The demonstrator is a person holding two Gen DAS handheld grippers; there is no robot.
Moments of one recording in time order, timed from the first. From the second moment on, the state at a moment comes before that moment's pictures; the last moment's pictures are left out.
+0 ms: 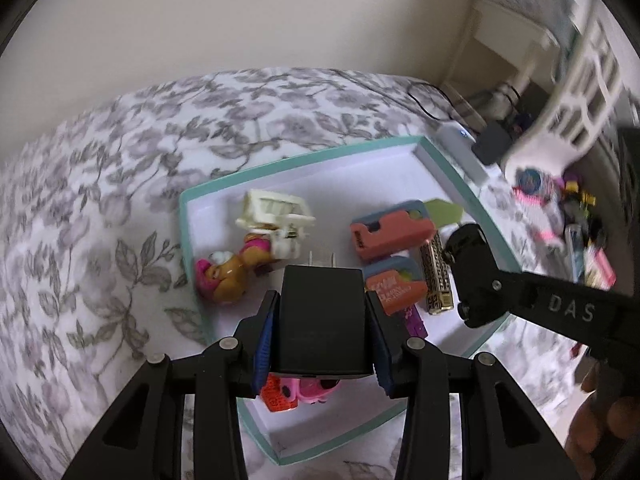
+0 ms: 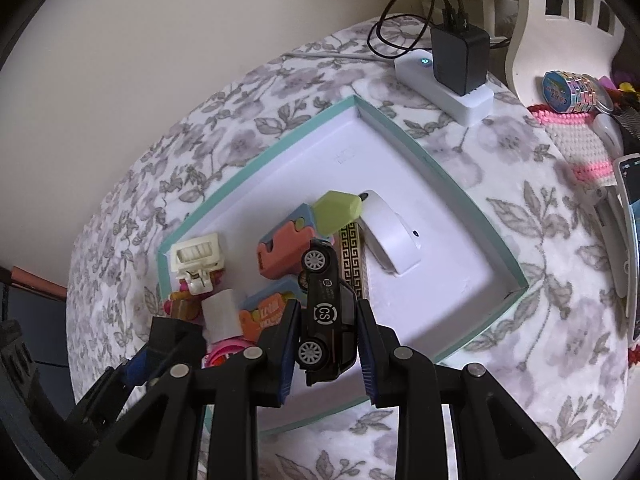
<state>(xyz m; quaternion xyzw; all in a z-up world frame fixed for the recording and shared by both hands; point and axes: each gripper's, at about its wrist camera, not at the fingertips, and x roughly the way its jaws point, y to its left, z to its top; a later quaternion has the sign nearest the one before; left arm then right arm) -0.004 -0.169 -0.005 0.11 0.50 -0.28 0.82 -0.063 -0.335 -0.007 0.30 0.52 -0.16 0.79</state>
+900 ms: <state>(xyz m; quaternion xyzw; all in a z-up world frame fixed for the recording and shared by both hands) 0.002 -0.172 -0.032 0.12 0.52 -0.25 0.80 -0.057 -0.329 -0.048 0.28 0.59 -0.15 0.74</state>
